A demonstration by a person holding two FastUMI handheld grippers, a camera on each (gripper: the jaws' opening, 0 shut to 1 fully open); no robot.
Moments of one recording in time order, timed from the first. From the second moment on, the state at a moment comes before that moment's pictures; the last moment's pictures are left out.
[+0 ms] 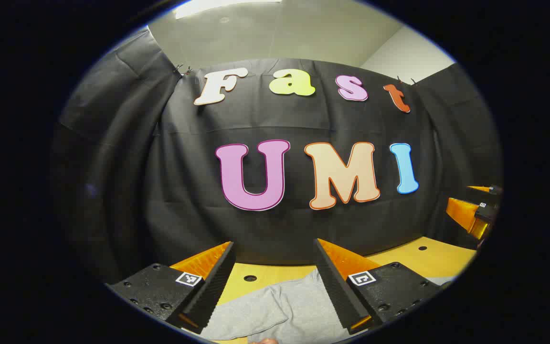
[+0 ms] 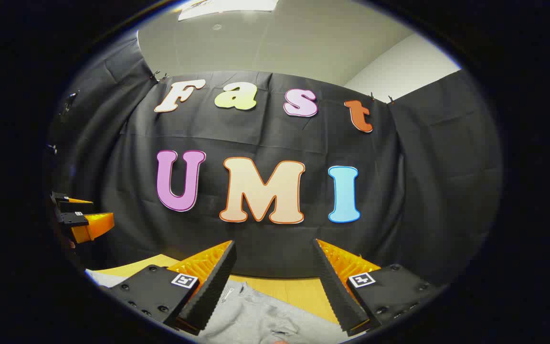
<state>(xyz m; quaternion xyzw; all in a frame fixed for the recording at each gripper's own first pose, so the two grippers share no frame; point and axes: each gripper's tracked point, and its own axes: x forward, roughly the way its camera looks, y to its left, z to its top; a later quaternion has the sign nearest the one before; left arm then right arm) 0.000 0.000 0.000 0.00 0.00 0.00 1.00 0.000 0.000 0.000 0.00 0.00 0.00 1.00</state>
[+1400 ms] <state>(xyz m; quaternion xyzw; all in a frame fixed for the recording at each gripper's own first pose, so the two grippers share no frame) 0.004 -0.003 -0.007 0.00 0.00 -0.01 1.00 0.002 -0.014 -0.015 -0.02 0.03 0.01 1.00</state>
